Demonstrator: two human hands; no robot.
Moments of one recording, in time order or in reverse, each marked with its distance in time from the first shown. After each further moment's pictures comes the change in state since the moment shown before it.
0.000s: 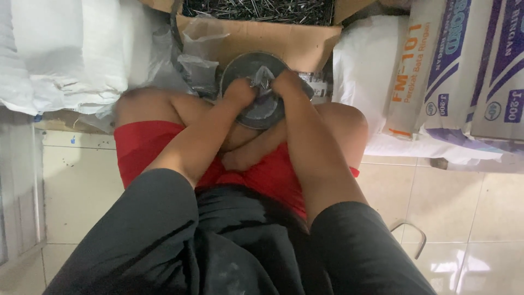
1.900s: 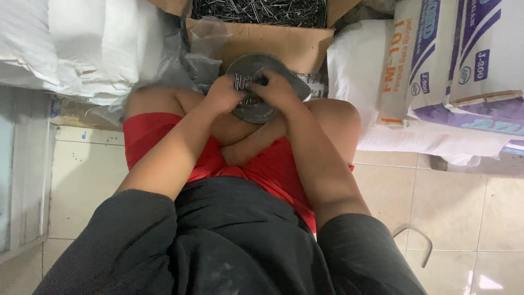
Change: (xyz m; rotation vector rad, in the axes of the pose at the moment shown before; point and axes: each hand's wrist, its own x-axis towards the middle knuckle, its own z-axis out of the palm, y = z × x) left_hand -0.154 0.085 -0.125 -0.303 0.172 0.043; right_hand -0.137 -0.075 -0.045 0.488 0.069 -0.097
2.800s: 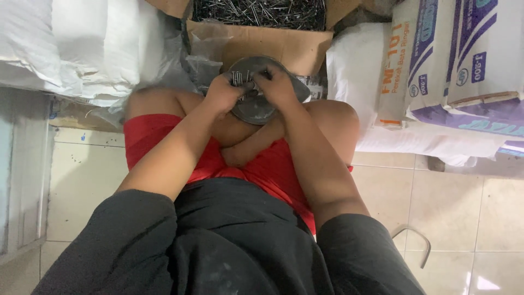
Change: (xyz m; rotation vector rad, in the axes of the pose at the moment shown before) left_hand -0.008 0.018 0.000 -0.365 0.084 -0.130; right_hand 0.006 -0.002 0.000 0.182 0.192 -0.069
